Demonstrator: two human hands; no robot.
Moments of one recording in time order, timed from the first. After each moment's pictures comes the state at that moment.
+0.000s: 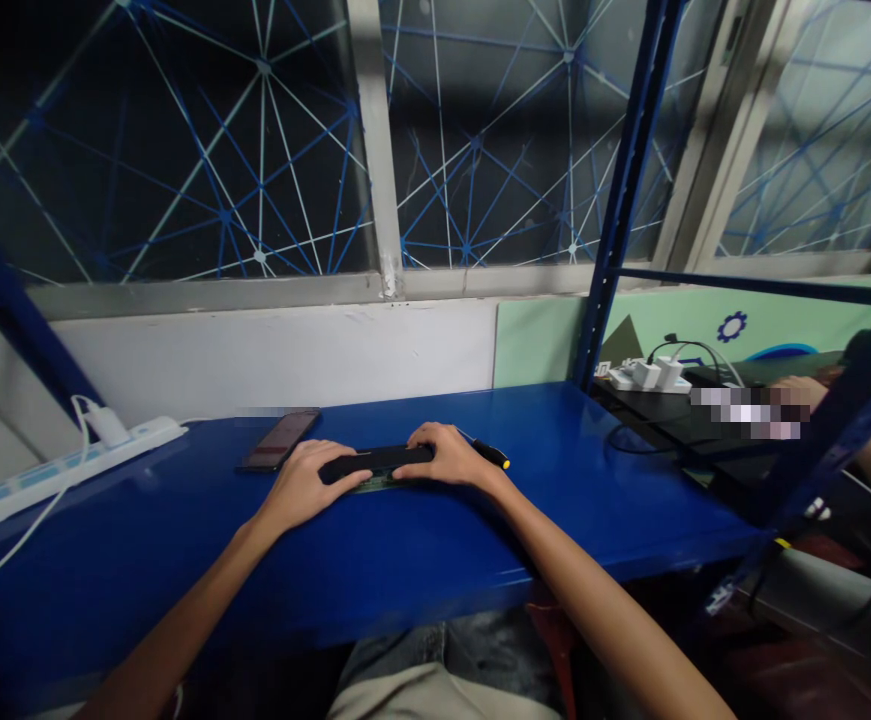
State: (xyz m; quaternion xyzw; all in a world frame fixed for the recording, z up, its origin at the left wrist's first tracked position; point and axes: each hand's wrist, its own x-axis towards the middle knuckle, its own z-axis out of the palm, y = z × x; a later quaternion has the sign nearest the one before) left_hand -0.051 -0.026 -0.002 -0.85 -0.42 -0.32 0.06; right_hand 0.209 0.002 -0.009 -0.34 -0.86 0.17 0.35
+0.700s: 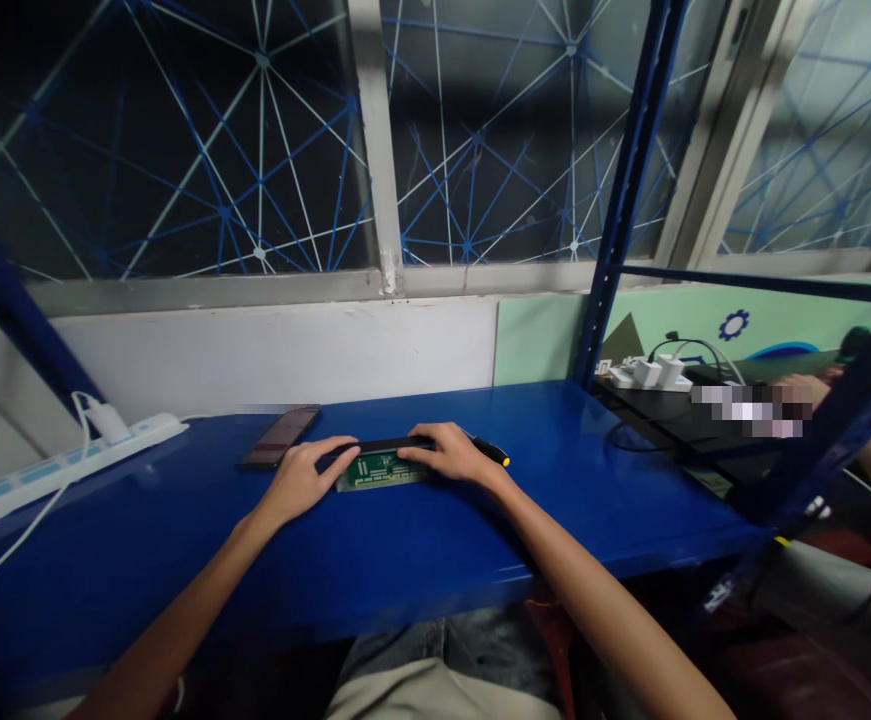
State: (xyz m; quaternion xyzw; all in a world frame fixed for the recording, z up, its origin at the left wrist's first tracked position) left_hand -0.054 -0.021 -0.005 -0.82 -0.46 -0.34 0.01; right_hand 0.211 0.003 -0.007 -0.37 -0.85 0.20 0.32
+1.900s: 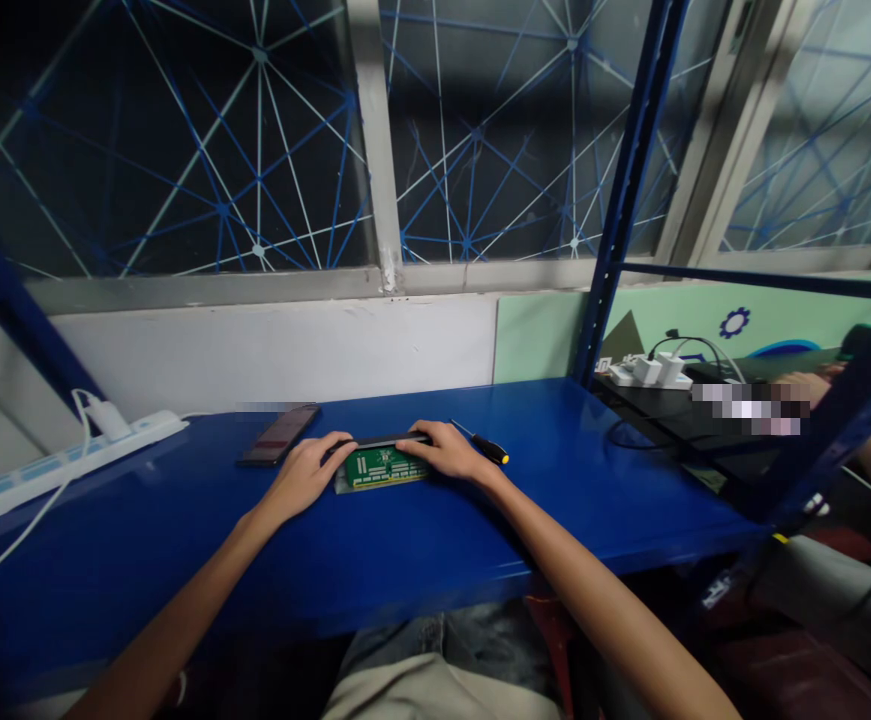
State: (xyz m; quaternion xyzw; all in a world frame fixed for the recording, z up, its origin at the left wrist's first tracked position) left_hand -0.052 -0.020 -0.003 -0.82 -0.49 -0.28 0.01; right_hand 0.207 0.008 -0.015 -0.37 -0.83 0.23 0.33
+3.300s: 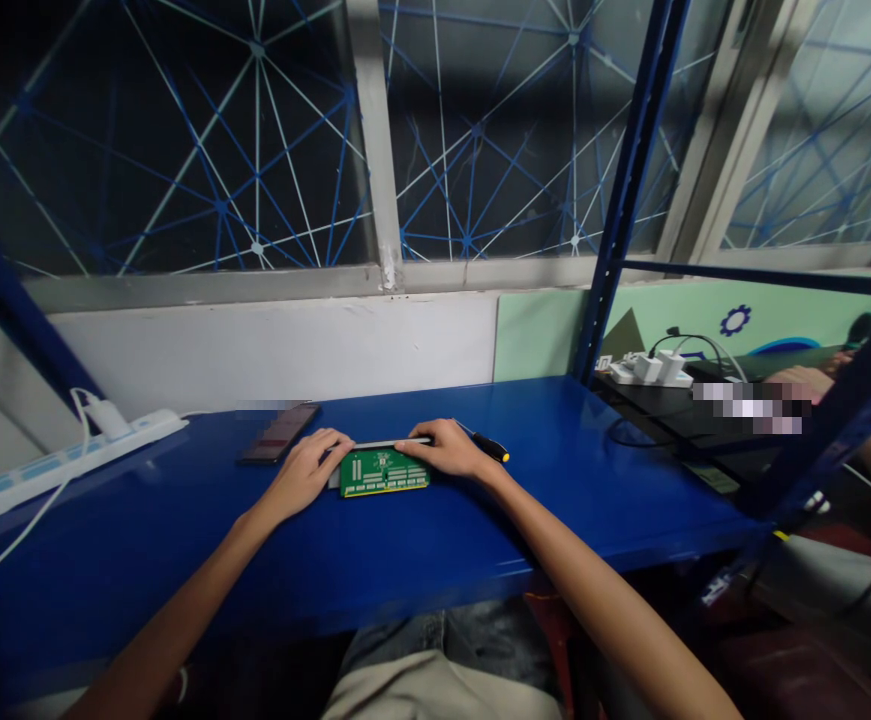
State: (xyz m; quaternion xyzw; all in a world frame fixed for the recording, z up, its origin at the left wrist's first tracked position) left_hand -0.056 -0.017 -0.005 -0.84 -0.44 -0.31 -0.03; right_hand 0.209 0.003 -0.010 -0.38 -0.84 0.23 0.32
